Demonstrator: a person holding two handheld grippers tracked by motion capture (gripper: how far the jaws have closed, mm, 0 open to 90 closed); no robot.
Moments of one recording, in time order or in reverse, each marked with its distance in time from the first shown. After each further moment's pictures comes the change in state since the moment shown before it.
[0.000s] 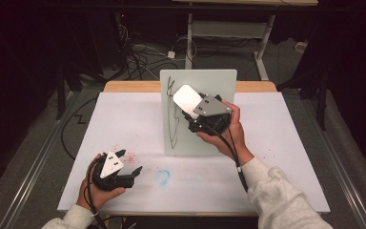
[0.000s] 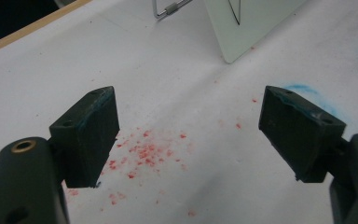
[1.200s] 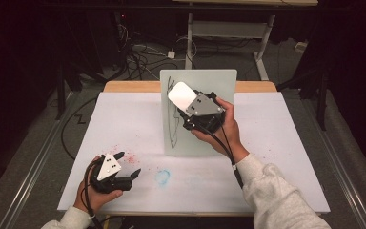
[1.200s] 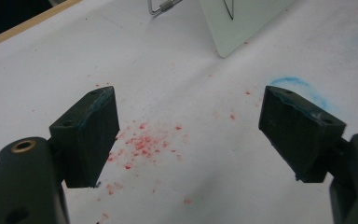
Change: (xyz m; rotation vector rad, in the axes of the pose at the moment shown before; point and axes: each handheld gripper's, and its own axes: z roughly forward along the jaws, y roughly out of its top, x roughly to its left) left arm 0.000 -0.005 -0.005 0.002 -0.020 0.001; right arm 0.008 0.011 0.008 -0.012 -0.038 -0.056
